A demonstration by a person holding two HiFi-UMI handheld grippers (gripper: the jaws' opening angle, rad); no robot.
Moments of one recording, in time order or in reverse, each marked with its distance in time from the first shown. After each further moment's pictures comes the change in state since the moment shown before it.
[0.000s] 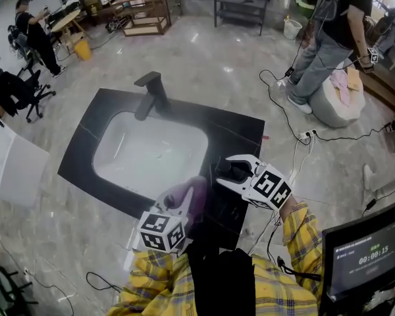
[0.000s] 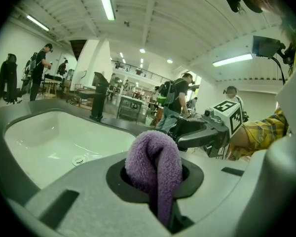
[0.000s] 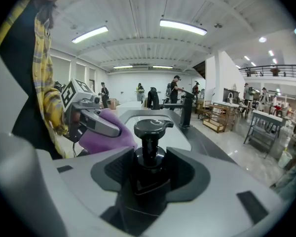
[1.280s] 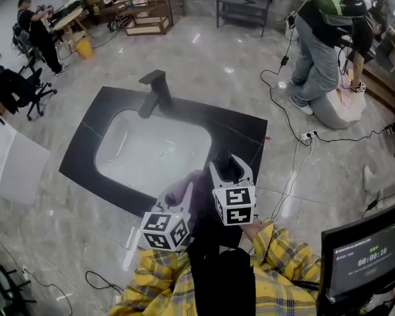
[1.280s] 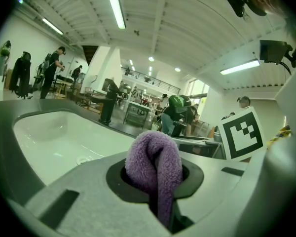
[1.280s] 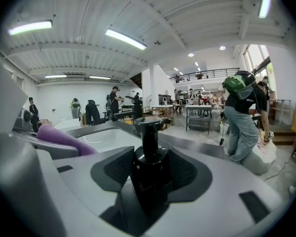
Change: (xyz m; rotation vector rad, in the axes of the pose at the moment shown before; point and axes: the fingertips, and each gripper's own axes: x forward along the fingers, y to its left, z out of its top) left arm 0.001 0.008 0.016 -0.074 -0.092 0.078; right arm 0.009 -0.038 0.004 0.379 -0.133 -0.699
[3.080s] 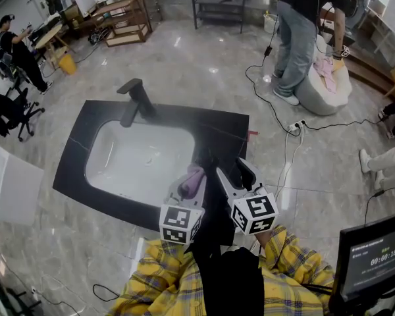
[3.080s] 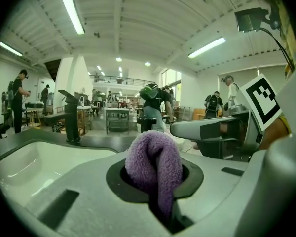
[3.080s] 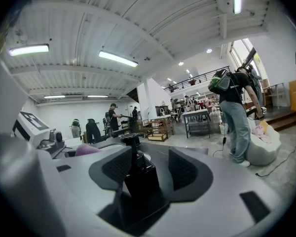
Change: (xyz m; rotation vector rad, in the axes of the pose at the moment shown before) left arm 0.057 -0.057 -0.016 0.359 0.025 -0.162; right arm -0.057 -0.042 0.001 0.132 -0.164 0.021
